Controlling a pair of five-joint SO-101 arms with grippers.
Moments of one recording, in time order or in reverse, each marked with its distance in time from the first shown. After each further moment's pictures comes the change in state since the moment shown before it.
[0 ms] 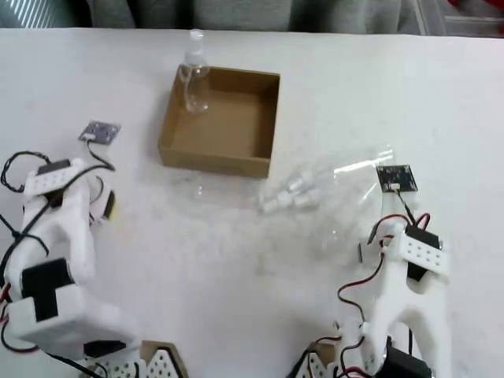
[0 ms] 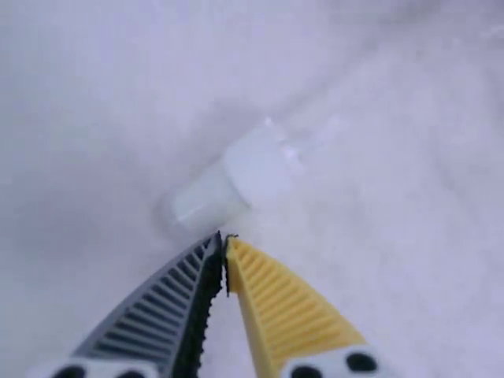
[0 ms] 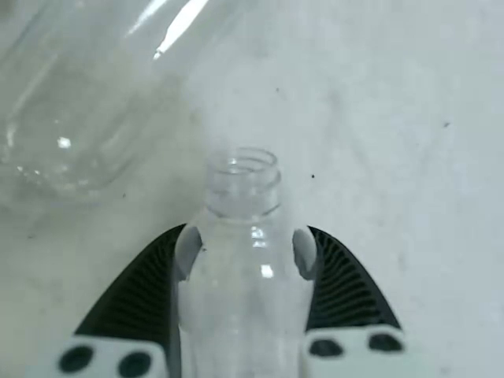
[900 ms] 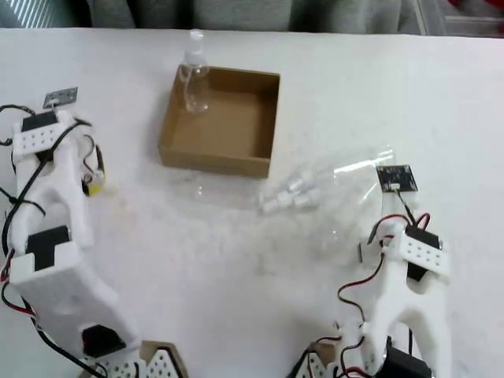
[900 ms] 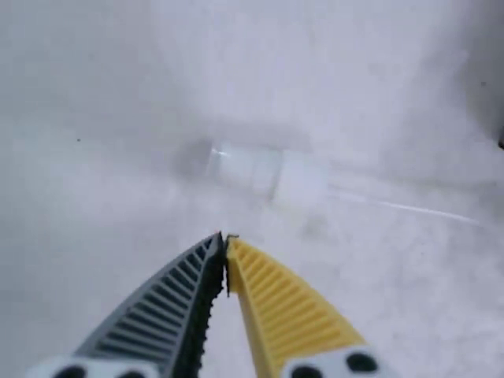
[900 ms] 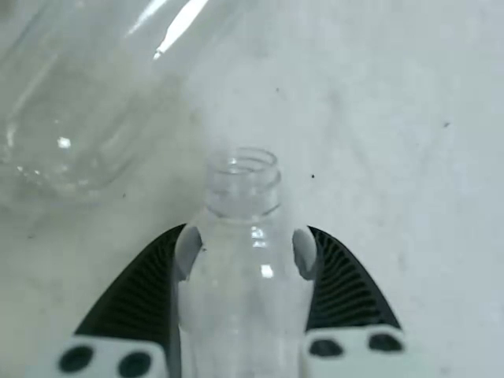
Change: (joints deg) left arm 0.5 15.4 -33.0 22.8 27.6; right arm 0.0 0.0 0.0 0.0 0.0
